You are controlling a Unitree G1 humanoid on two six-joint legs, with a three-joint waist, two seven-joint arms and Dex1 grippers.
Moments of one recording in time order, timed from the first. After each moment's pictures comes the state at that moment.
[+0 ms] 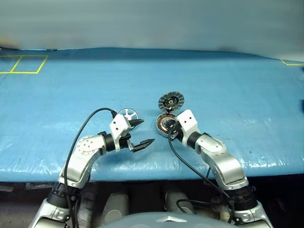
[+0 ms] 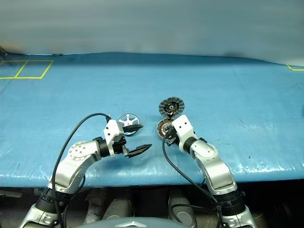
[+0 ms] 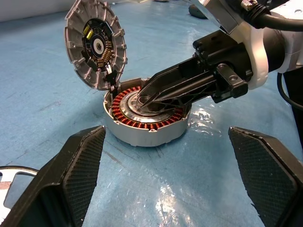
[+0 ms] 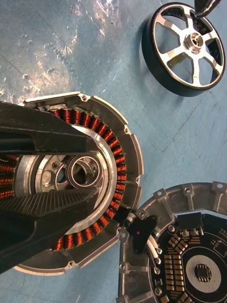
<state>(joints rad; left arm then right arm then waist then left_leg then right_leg) -0.13 0.43 -0.21 -0.20 -0.29 0.25 -0.83 -0.13 -0.31 0.18 -0.30 0.10 0.62 0.41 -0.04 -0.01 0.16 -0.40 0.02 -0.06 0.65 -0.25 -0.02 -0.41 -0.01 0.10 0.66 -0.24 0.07</state>
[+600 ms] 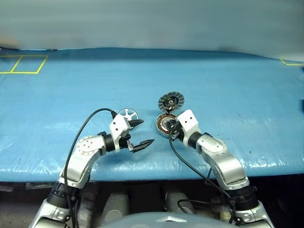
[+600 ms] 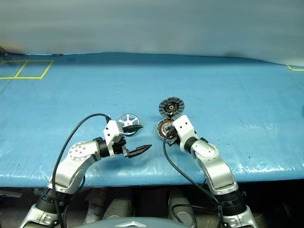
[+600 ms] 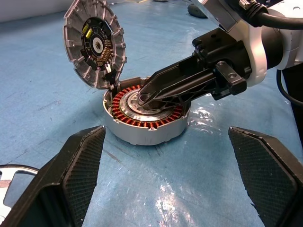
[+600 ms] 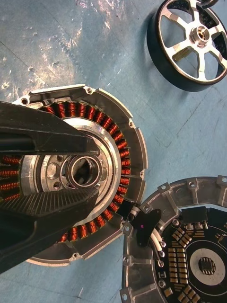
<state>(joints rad) -0.13 0.43 -0.21 -0.19 -0.28 0.23 -0.84 -0.13 -0.32 0.18 -0.30 0.09 0.62 0.41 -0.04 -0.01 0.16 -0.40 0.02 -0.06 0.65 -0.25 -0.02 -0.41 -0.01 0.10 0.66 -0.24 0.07</state>
